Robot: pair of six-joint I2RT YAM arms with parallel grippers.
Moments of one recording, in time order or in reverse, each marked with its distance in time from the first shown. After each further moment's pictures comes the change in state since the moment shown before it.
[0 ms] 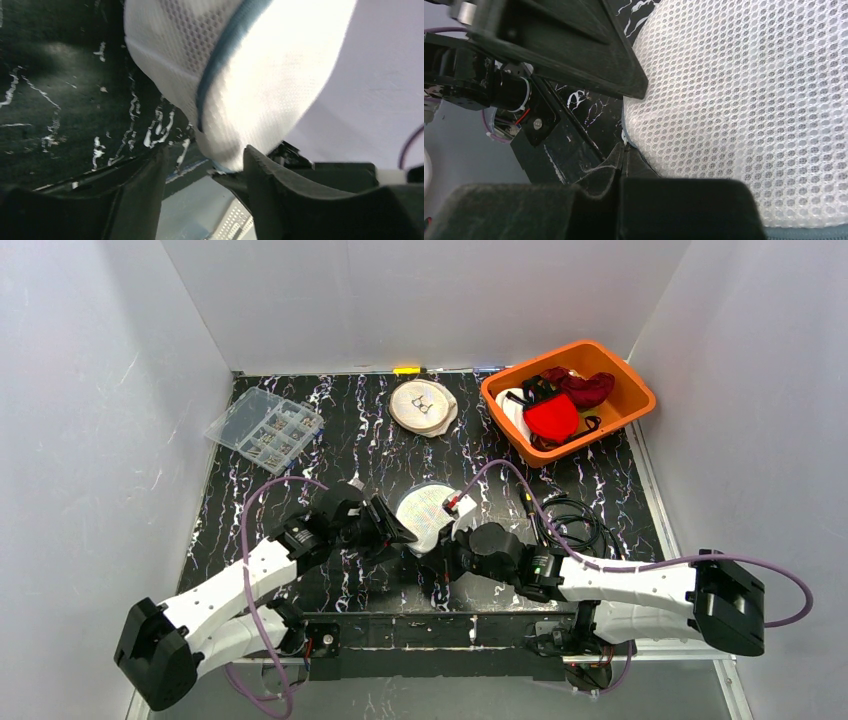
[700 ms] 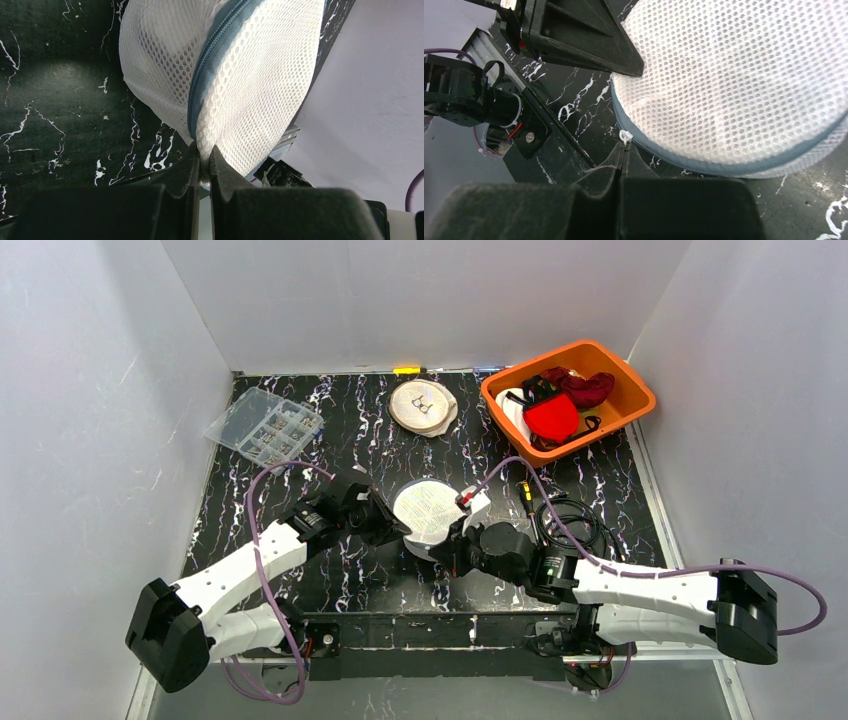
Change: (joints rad) left arm 0.018 0.134 0.113 -0.031 -0.096 0.040; right arm 0.005 -0.092 0.000 -0.070 0.085 -0.011
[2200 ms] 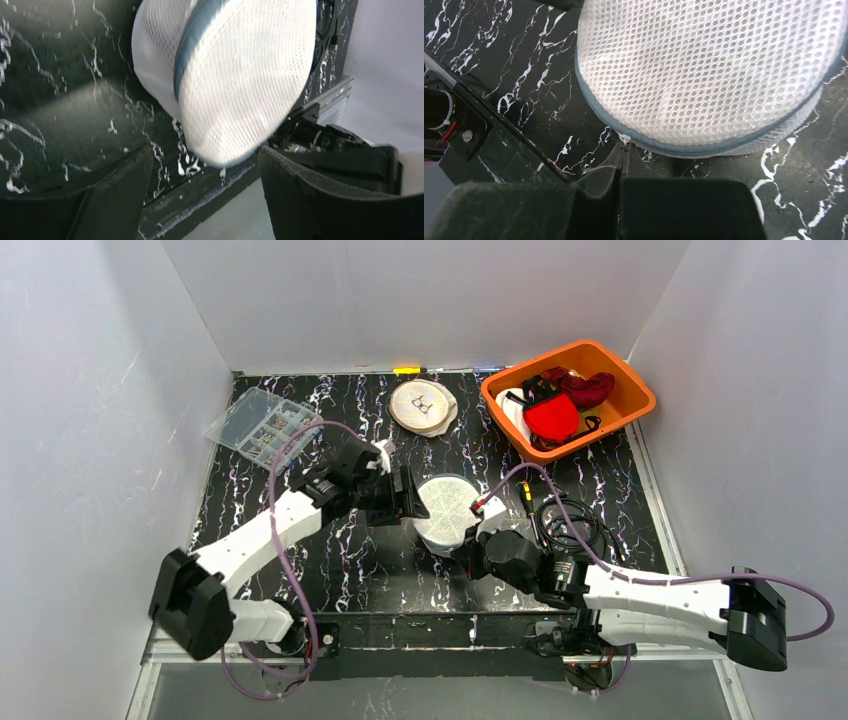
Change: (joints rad) left arm 0.063 0.247 0.250 -0.064 0.176 0.501; right arm 0.001 -0.109 -0.059 -0.183 0.163 0.005
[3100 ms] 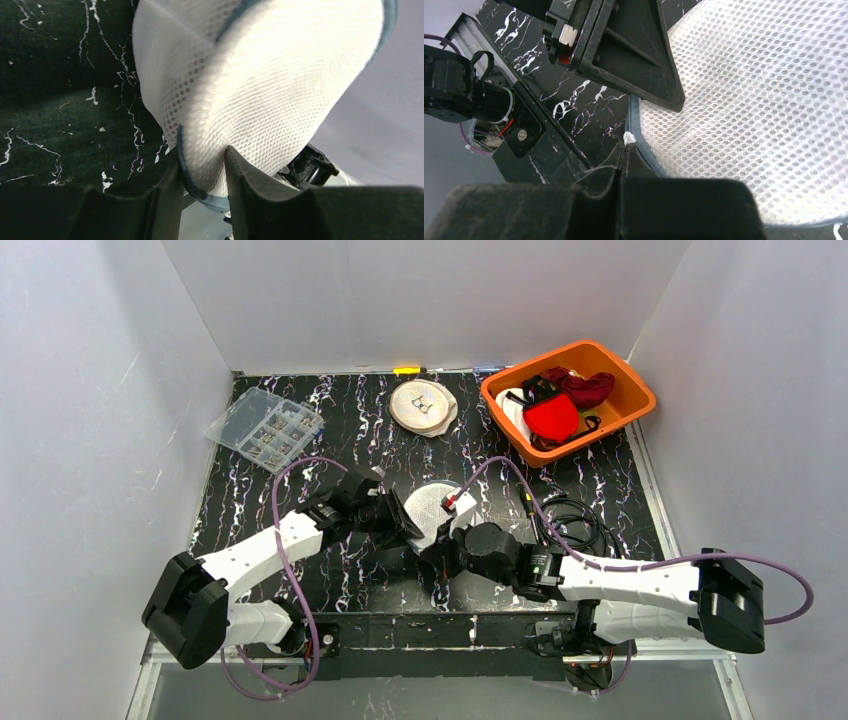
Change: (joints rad) left arm -0.049 -0.113 -0.254 0.155 -0.029 -0.368; right arm 0.028 0.214 0.110 0.192 -0.145 -0.034
